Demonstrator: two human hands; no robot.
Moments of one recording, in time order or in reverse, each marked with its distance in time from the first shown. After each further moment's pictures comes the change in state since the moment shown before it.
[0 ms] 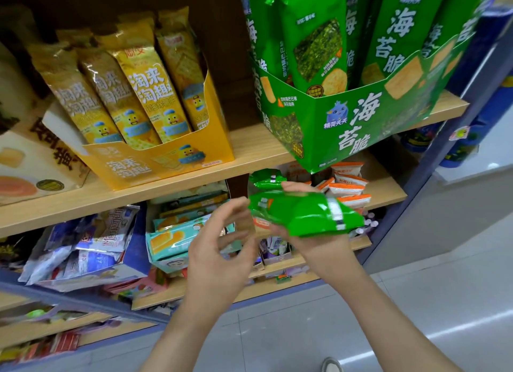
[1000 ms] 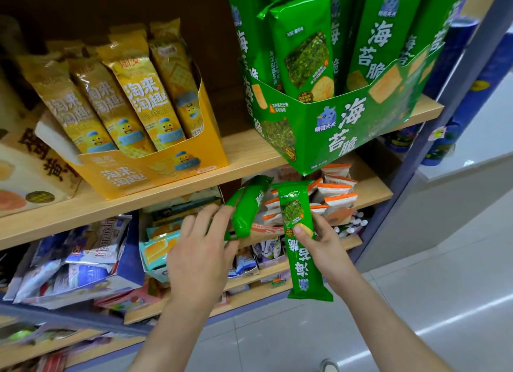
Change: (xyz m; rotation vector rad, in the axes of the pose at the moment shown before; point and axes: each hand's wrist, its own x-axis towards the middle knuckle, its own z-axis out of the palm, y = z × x) left_hand 0.015 -0.017 -0.018 0.958 0.007 0.224; right_hand -0.006 0.068 -0.013 0.124 0.222 0.455
